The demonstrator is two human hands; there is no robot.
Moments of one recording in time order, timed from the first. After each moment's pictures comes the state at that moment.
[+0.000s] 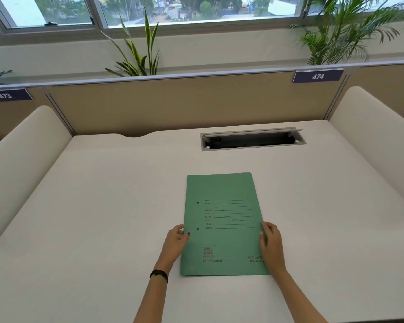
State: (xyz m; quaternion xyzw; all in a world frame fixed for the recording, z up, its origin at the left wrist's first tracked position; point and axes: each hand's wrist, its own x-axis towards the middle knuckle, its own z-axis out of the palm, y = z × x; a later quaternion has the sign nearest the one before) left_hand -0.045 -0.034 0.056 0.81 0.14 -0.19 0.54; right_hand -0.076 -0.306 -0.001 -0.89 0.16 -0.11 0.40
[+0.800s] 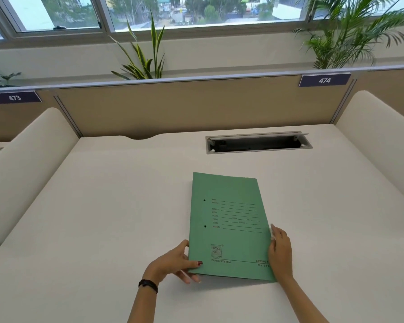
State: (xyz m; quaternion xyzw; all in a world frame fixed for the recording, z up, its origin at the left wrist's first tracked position) left_hand -0.061 -0.004 0.082 0.73 0.00 -0.45 0.51; right_hand -0.076 -0.310 -0.014 -0.89 0.18 -0.16 0.39
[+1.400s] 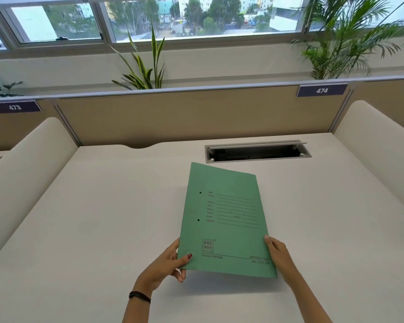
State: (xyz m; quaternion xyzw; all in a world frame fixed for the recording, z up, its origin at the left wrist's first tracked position) left_hand -0.047 0.011 0.081 0.70 -0.03 -0.34 0.62; right_hand -0.054 -0.318 0.018 -0.75 0.21 0.07 0.62
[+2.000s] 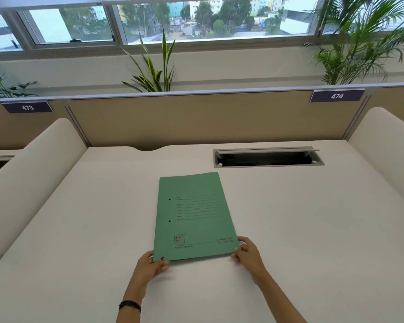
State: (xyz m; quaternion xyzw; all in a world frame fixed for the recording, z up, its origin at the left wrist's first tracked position) left_hand -0.033 0.062 0.039 0.68 0.27 -0.17 0.66; right_hand -0.014 -0.234 0.017 -0.75 0.19 0.13 0.62
